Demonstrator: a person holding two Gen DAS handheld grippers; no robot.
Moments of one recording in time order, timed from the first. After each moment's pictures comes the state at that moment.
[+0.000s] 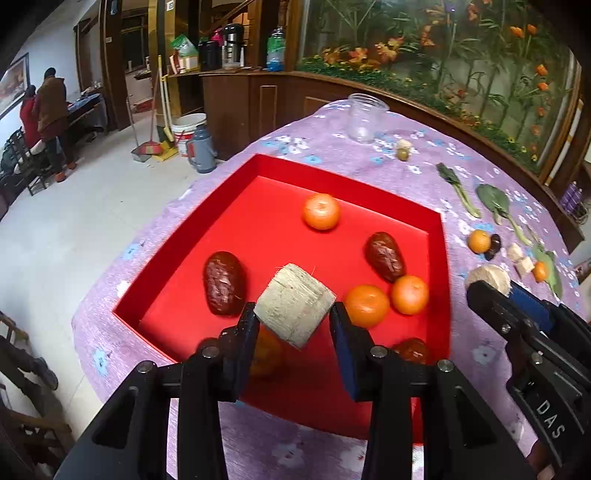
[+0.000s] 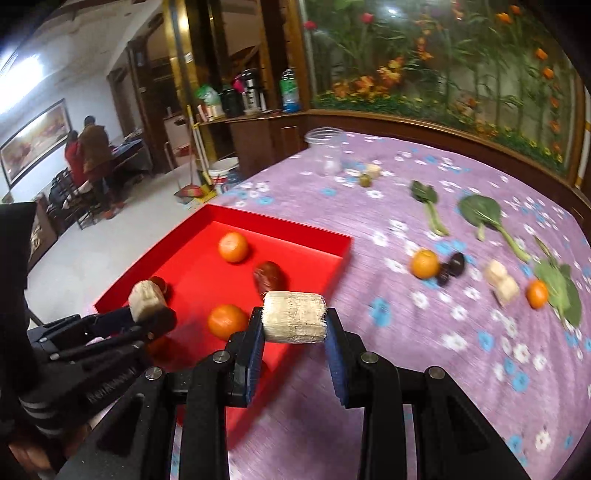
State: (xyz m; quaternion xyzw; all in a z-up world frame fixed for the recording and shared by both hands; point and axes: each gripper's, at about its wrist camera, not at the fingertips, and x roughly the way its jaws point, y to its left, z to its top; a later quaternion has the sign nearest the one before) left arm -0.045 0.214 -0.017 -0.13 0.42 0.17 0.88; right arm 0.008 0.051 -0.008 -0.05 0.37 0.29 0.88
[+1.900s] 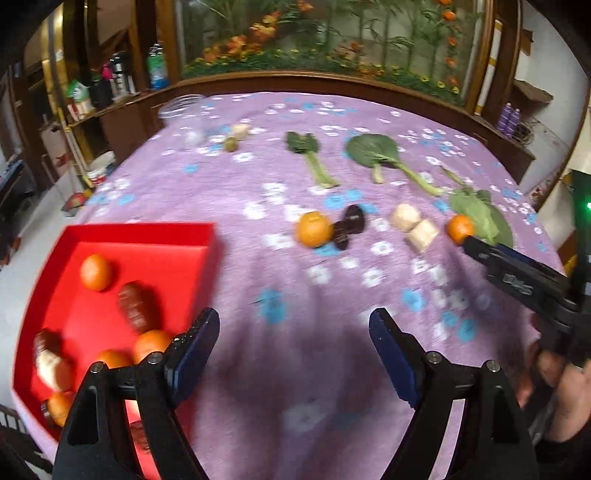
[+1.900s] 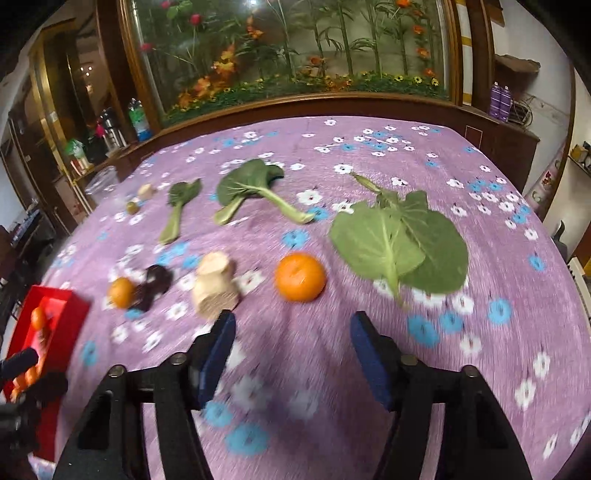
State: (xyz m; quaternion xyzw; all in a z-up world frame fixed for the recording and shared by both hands) left arm 0.063 0.037 -0.017 -0.03 0.44 0.02 0.90; right arm 0.134 -0.185 -0.052 0.05 0.41 0.08 0.91
